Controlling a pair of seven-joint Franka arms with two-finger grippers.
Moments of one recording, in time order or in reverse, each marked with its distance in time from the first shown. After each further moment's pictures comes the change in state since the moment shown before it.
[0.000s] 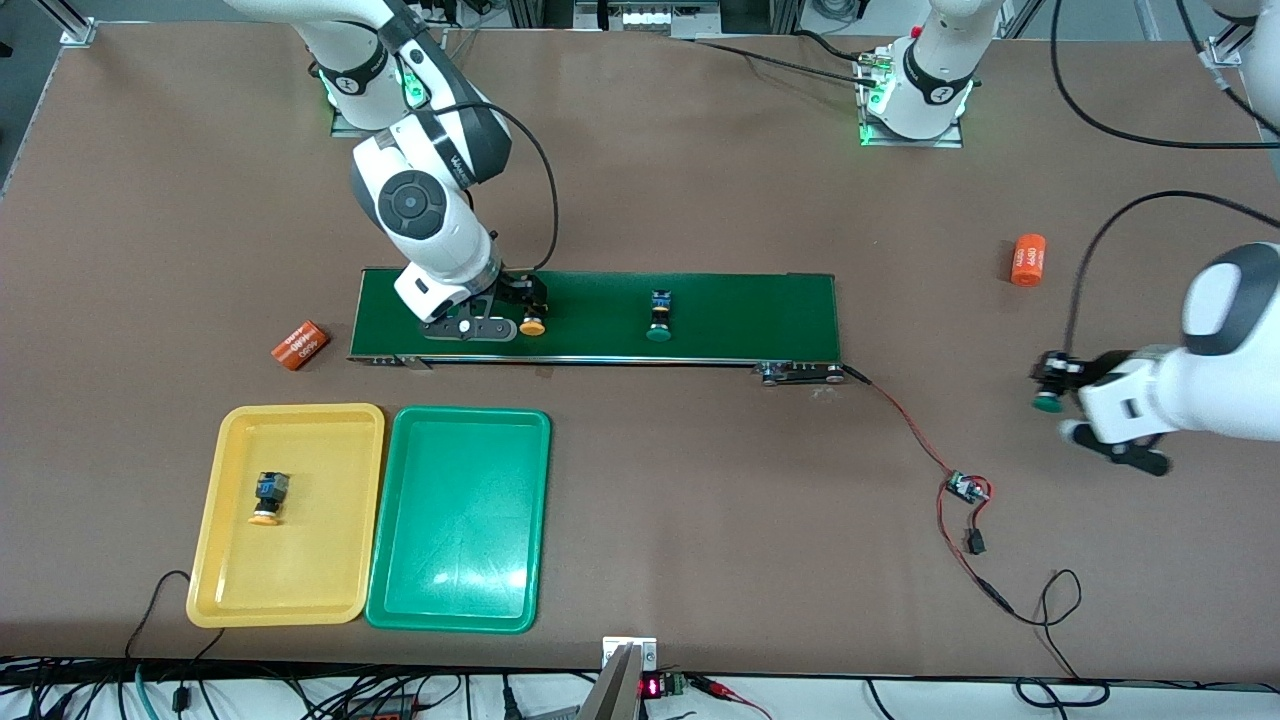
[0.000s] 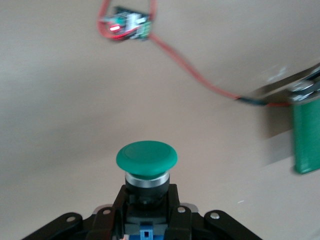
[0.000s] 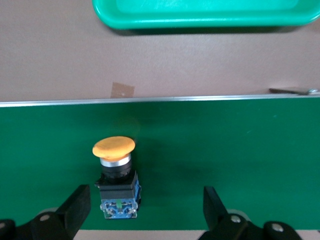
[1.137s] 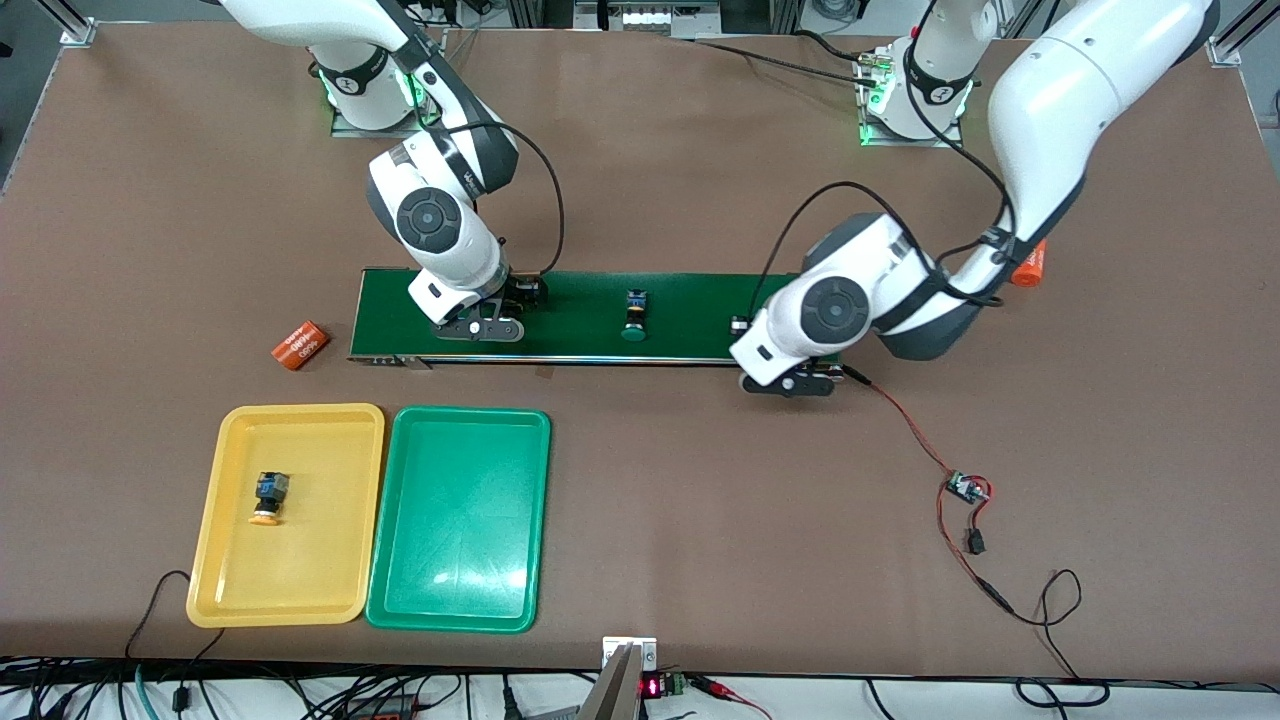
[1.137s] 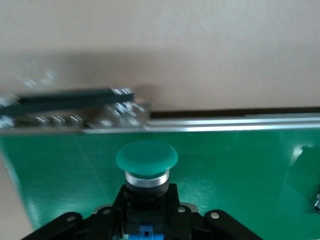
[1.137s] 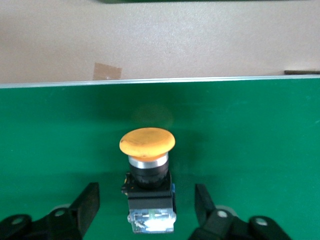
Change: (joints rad) left arm -0.457 0.047 -0.004 -0.281 -0.042 0.401 -0.874; right arm 0.001 0.050 0.000 -0.024 -0.018 0.024 0.004
